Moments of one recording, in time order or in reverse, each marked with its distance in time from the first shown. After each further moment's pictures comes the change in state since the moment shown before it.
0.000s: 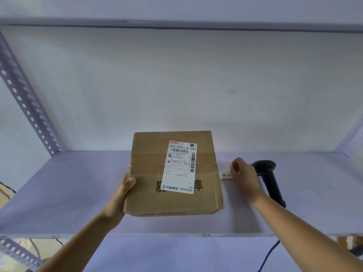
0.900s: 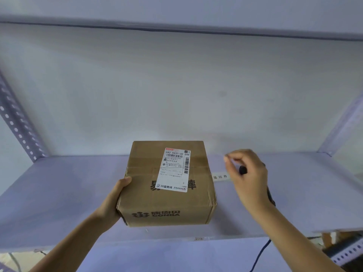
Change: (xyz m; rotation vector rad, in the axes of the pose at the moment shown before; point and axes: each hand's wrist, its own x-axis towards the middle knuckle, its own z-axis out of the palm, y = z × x) left_hand 0.014 0.007 0.001 -0.072 -0.030 -0.187; right_hand -0.058 -0.083 -0.063 0.217 0.450 -0.497
